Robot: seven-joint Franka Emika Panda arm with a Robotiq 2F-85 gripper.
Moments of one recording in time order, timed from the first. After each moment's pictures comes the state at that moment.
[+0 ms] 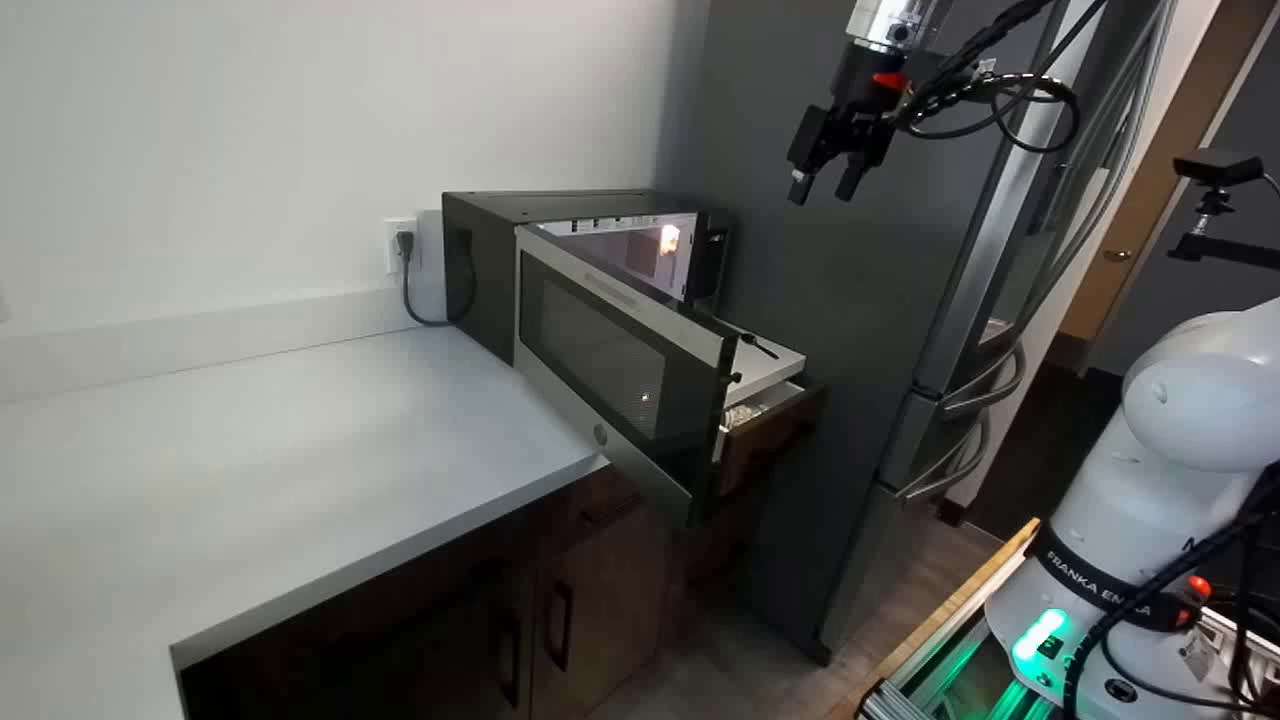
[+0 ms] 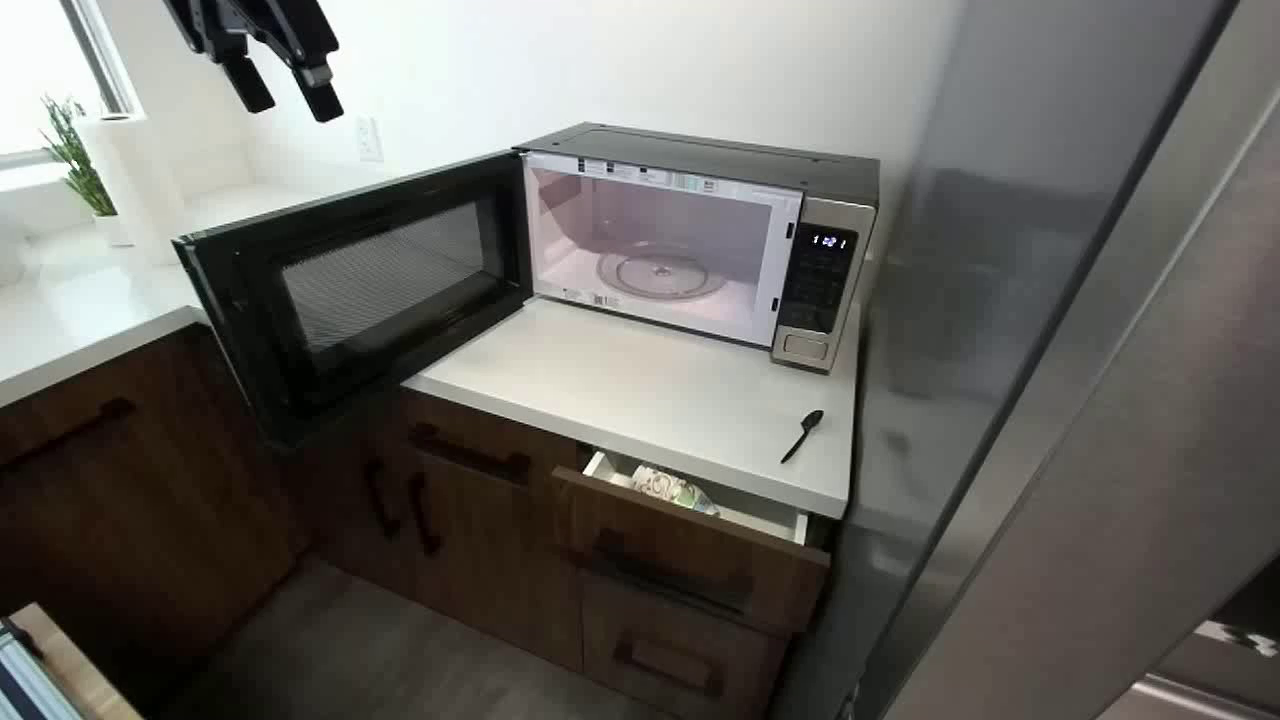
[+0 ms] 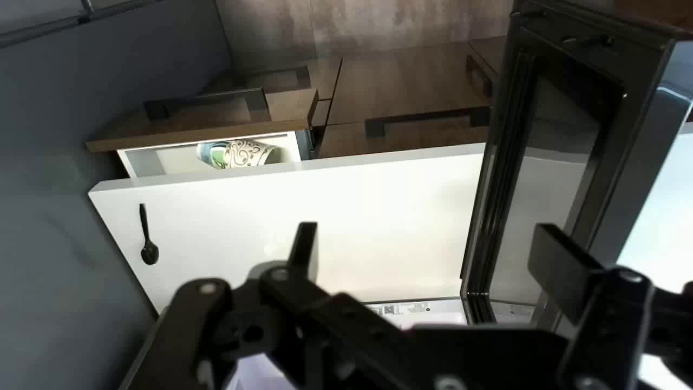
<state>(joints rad) 0.04 -0.72 0.20 -2.39 0.02 1.92 0.19</state>
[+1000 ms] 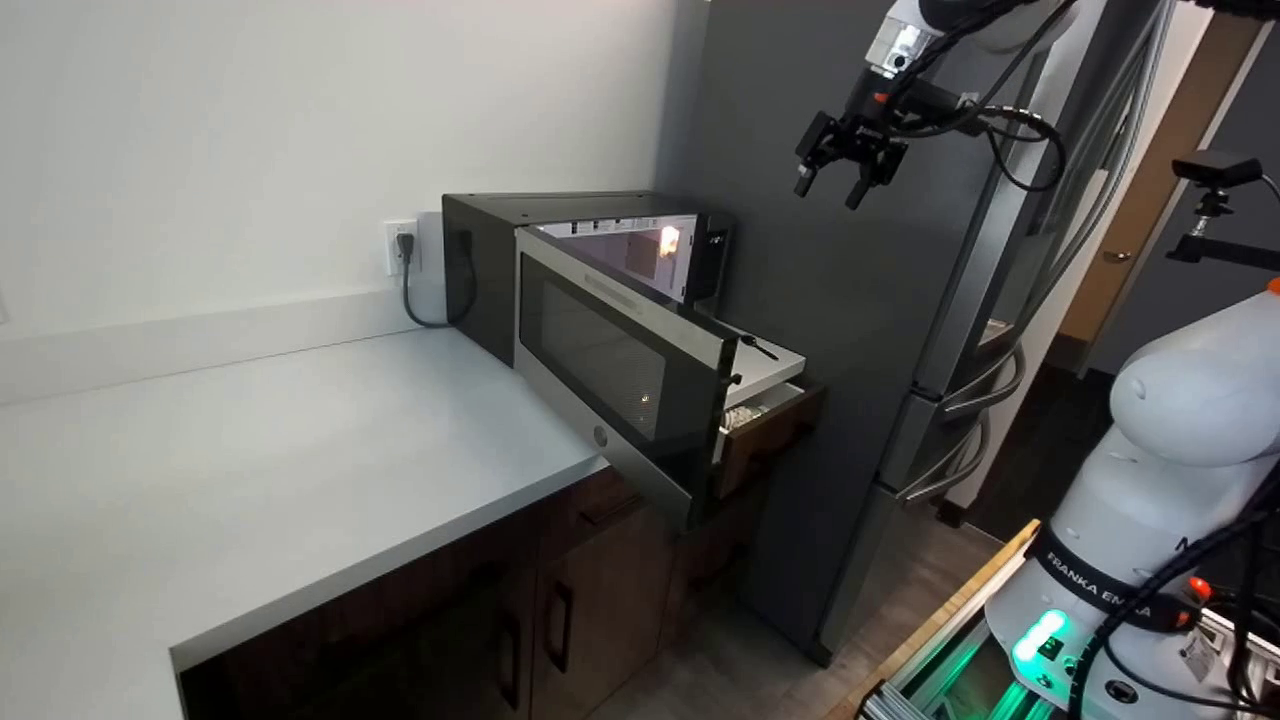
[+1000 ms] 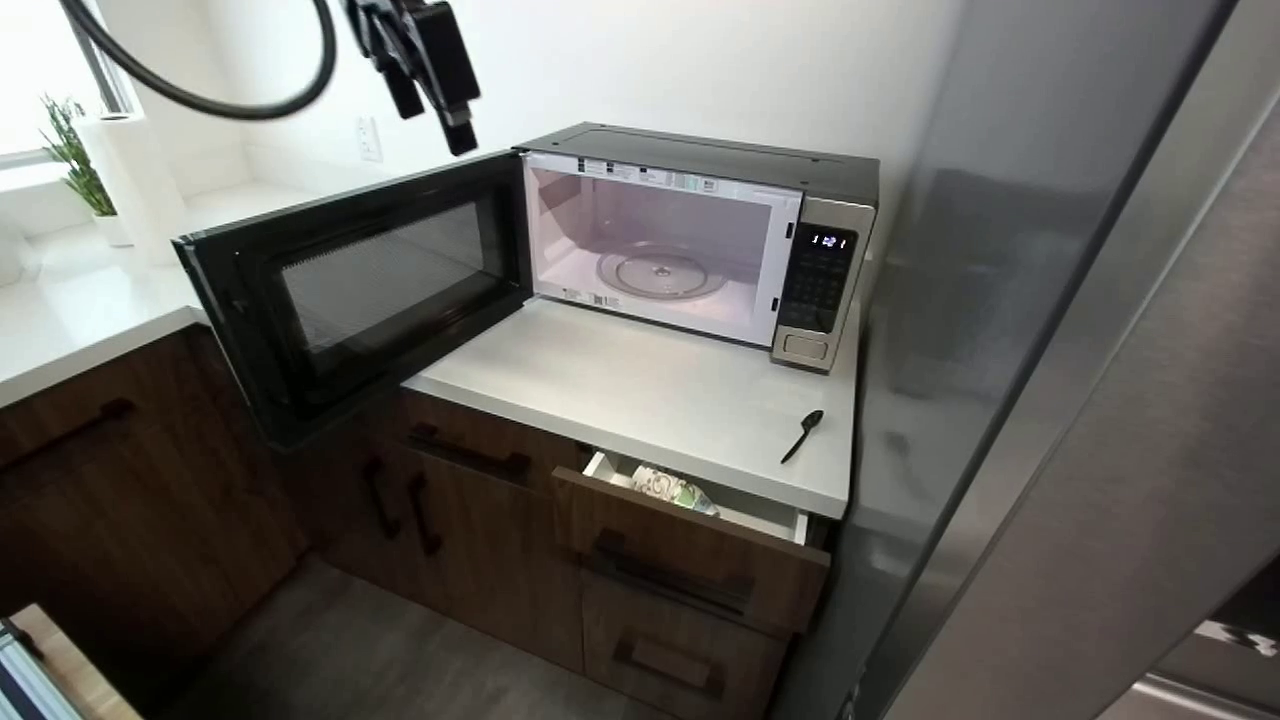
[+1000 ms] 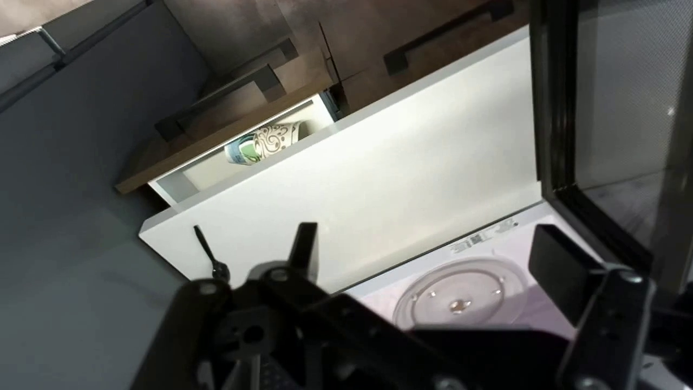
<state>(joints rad) -0.06 -0.62 0.02 -2.40 0.06 2.10 0.26</state>
